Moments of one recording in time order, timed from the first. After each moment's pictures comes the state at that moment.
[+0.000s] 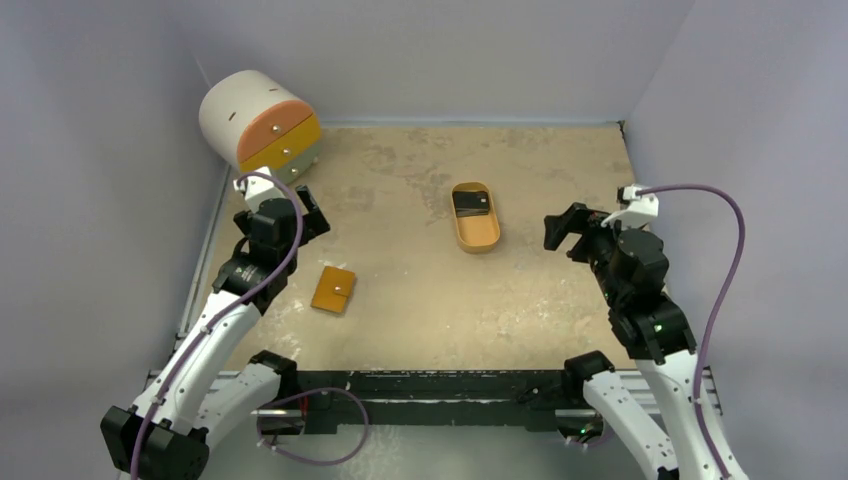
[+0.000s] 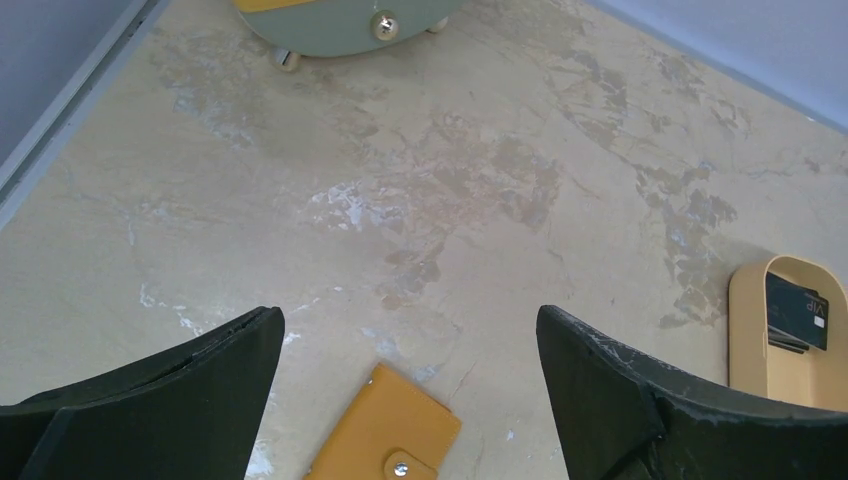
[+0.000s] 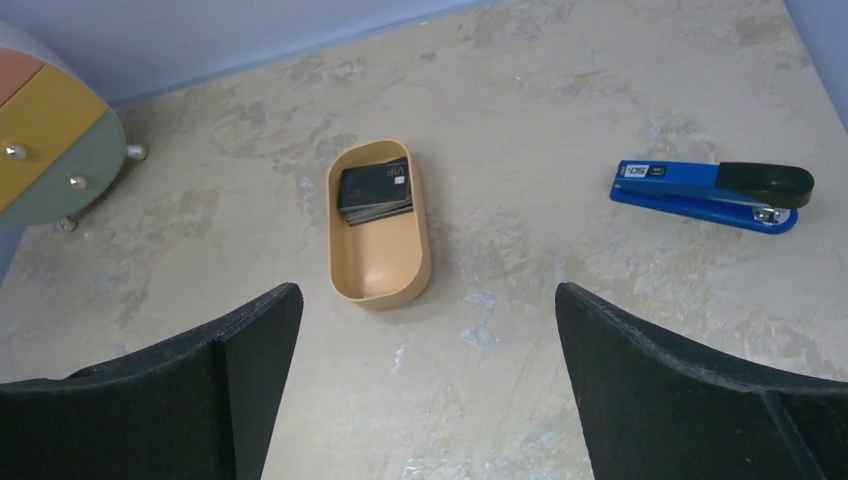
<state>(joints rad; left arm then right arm) -0.34 0.88 0.82 -0.43 -0.53 -0.53 0.28 0.59 0.87 -0.53 0.23 0.37</state>
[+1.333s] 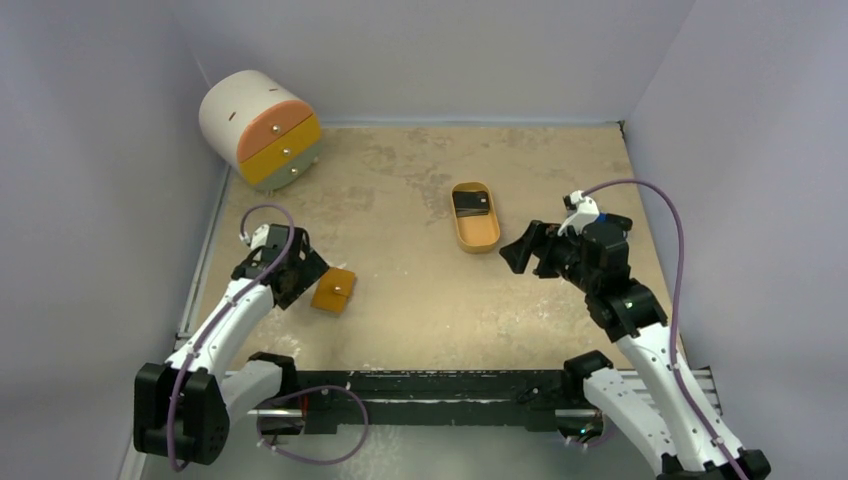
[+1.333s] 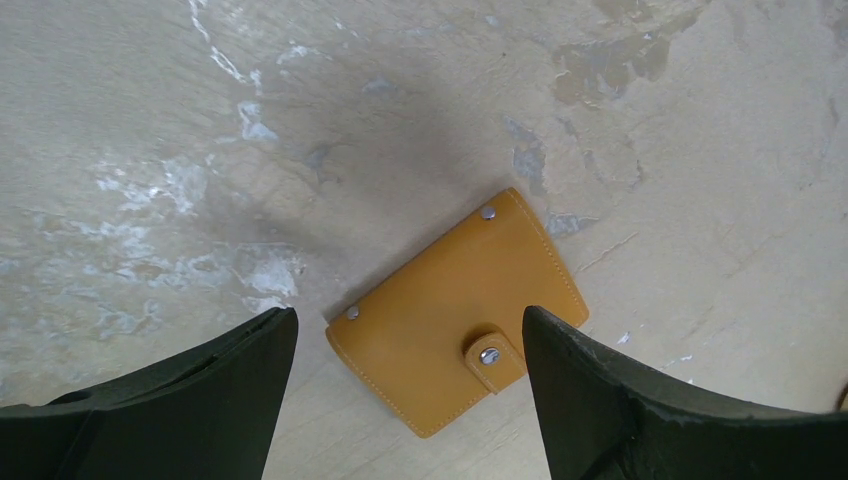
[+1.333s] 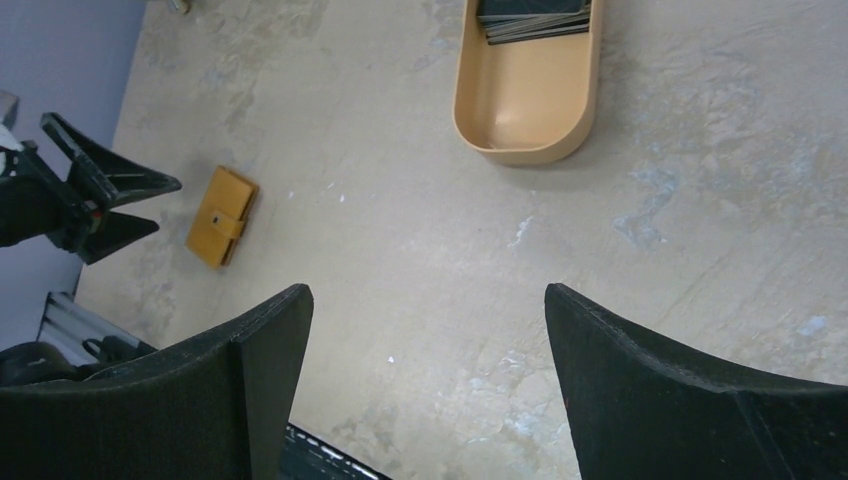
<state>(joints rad) -0.16 1.04 0.62 -0.64 -0.24 -0.90 0.32 0.70 0.75 -0.52 -0.15 0.46</state>
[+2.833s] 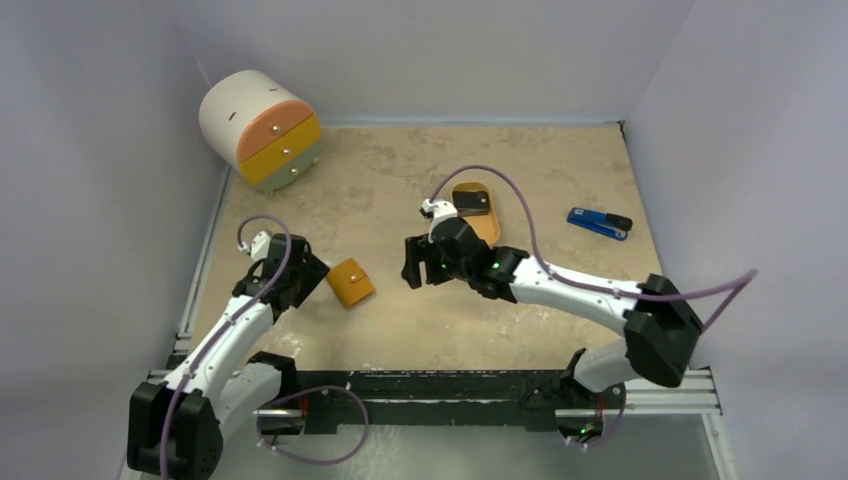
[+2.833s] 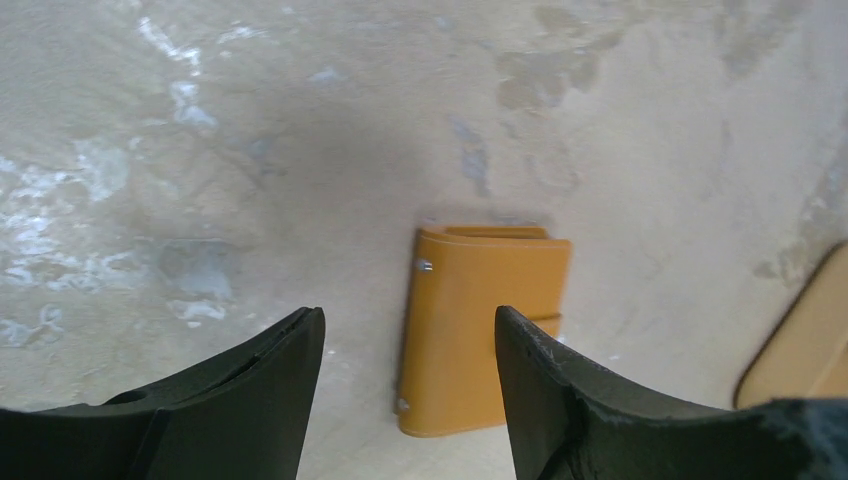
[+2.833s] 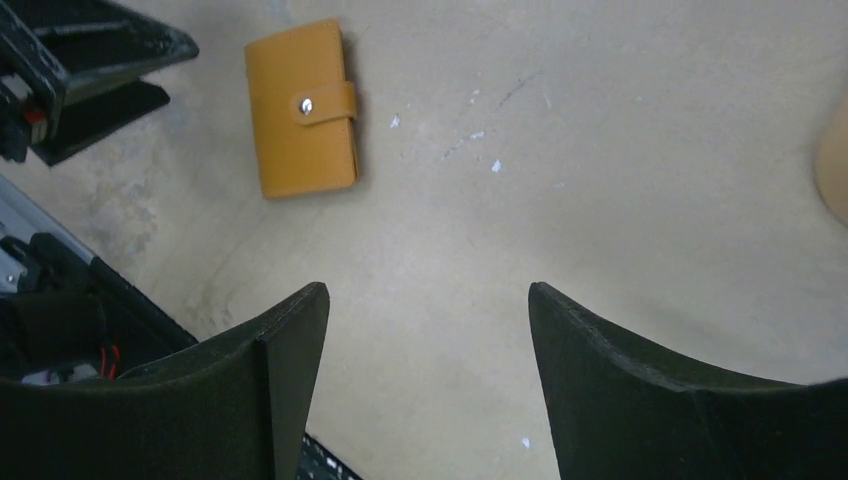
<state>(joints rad) -0.24 0.93 0.52 -0.50 -0.24 -1.04 0.95 1.40 0.94 -0.21 0.12 0.55</state>
